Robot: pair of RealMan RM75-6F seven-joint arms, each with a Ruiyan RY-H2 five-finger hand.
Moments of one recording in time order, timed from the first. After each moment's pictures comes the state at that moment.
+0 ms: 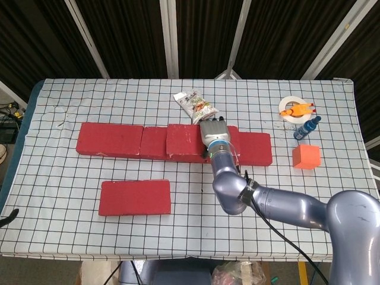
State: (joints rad) left arm 0.02 -1.13 -0.12 -1.81 1.33 1.63 0.36; right arm 1.41 -1.45 0.48 -1.45 0.45 0.96 -1.24
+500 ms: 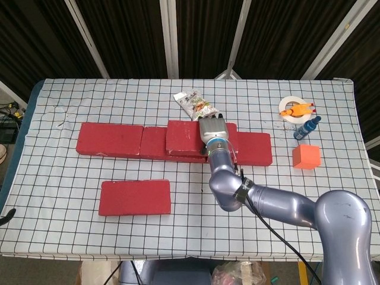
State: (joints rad) left arm 0.02 -1.13 -0.13 -1.80 1.31 1.64 0.36; right arm 1.41 -1.50 0.46 -1.37 0.39 0.95 -1.21
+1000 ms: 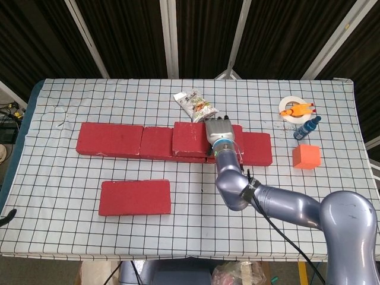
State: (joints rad) left arm 0.02 -1.14 -0.12 -1.81 1.31 1.64 0.38; right arm 1.38 -1.48 0.43 -1.37 0.38 0.92 -1.20
